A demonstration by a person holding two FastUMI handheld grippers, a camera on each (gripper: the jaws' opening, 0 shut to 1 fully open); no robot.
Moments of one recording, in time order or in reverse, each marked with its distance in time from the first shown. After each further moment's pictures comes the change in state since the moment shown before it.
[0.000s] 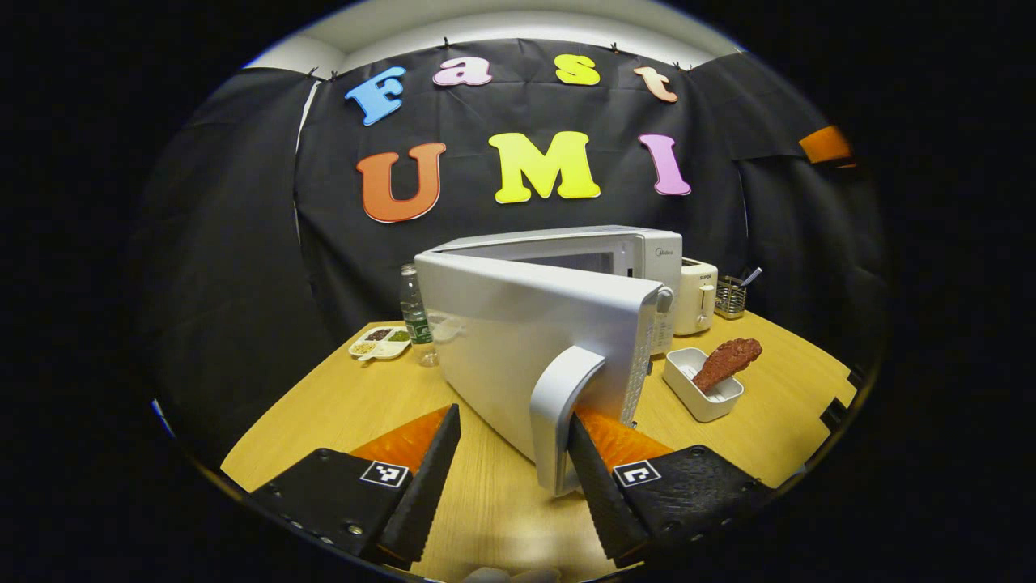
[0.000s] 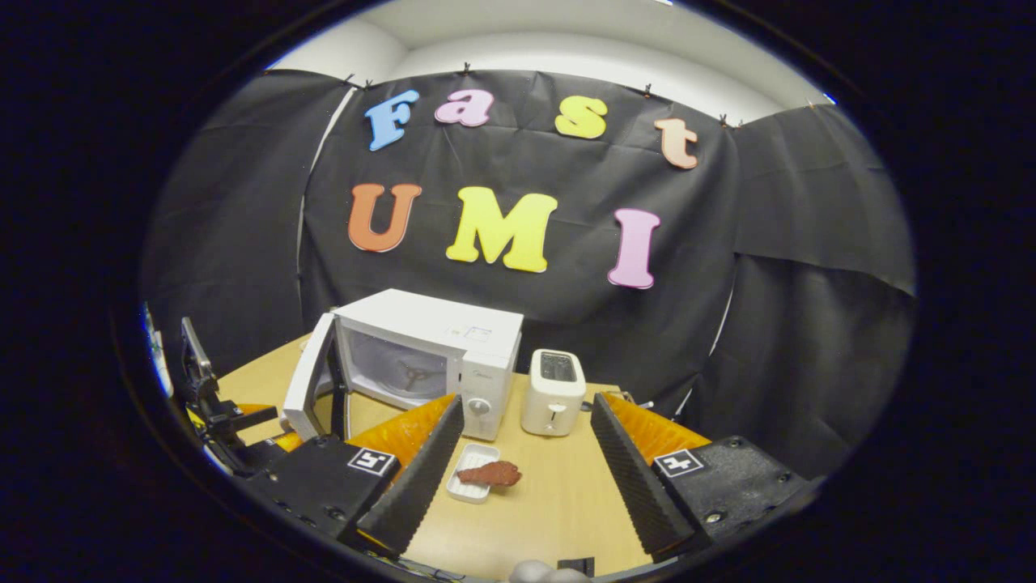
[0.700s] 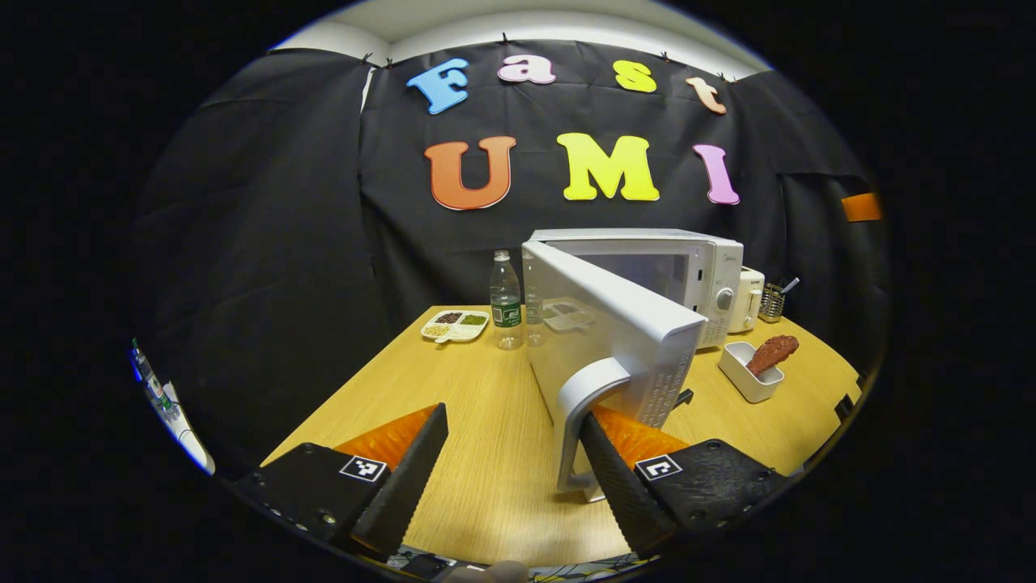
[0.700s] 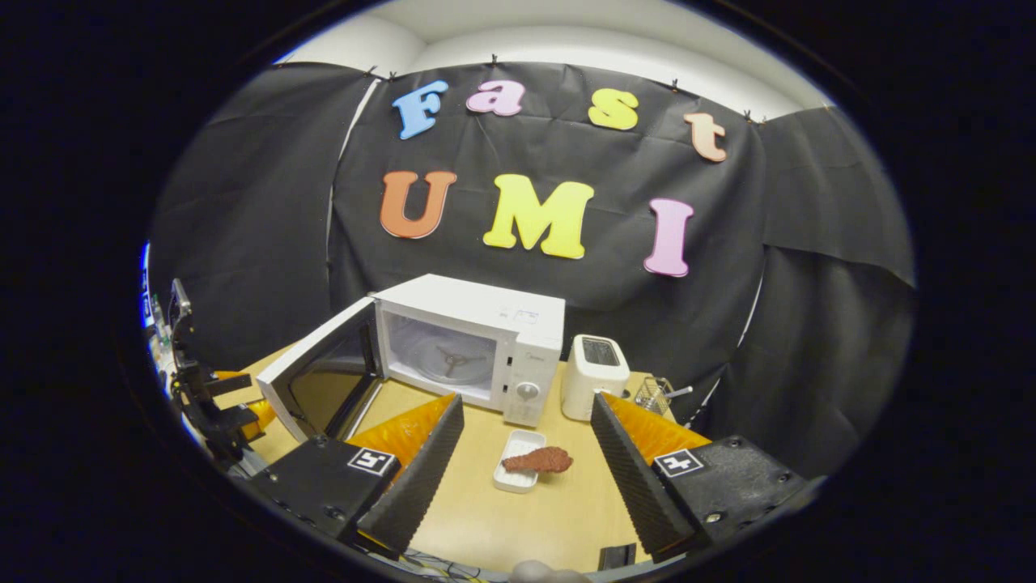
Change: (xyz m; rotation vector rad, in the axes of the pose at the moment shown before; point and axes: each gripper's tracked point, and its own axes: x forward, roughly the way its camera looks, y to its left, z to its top) left arm -0.040 0.102 -0.019 -0.086 0.039 0.093; right arm -0.007 0.064 -0.017 -0.011 0.031 0.075
